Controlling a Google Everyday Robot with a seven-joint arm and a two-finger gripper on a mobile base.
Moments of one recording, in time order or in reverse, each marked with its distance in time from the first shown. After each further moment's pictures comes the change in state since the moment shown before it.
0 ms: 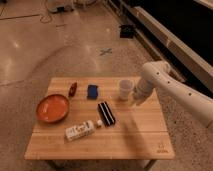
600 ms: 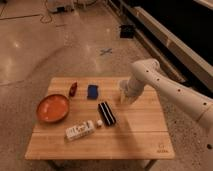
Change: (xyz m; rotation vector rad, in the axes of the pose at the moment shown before) arm 0.017 -0.052 0.010 -0.006 -0.004 -0.016
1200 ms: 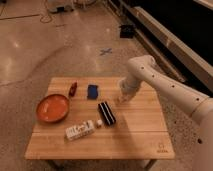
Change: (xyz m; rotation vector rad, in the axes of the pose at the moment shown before) arm 0.020 -0.010 -0.003 -0.017 -0.010 -0.035
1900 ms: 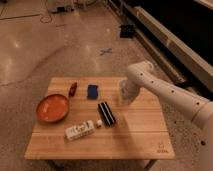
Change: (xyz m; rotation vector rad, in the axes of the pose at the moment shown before) arm -0.025 0.011 0.002 -0.015 0.010 0.024
